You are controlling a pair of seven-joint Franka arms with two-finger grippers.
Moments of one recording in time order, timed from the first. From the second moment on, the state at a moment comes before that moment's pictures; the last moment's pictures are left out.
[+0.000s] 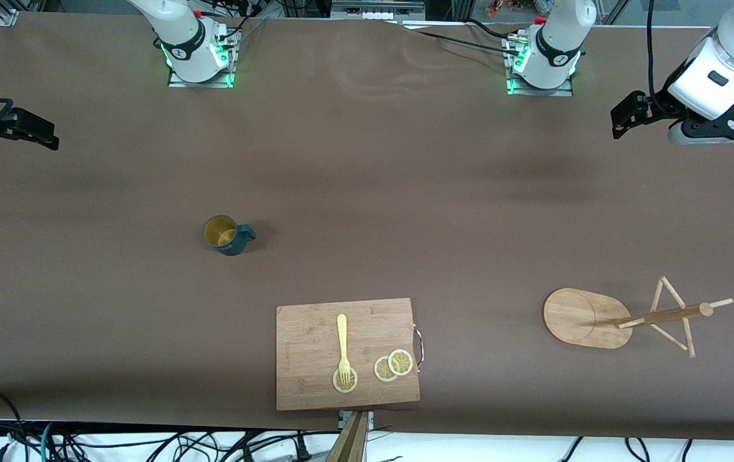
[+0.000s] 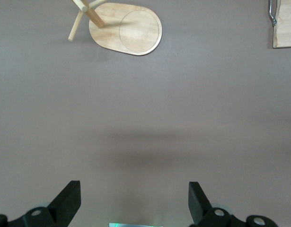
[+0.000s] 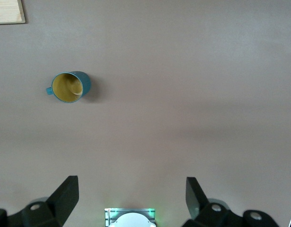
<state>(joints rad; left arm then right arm) 0.09 -0.13 -0.20 -1.75 0.01 1.56 -0.15 0.02 0.10 -0.02 -1.42 -0.05 1.37 -0.02</state>
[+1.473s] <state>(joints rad) 0.10 -0.13 -0.17 -1.80 0.01 1.69 -0.15 0.00 0.23 -0.01 -1.41 -0.05 1.40 -0.02</state>
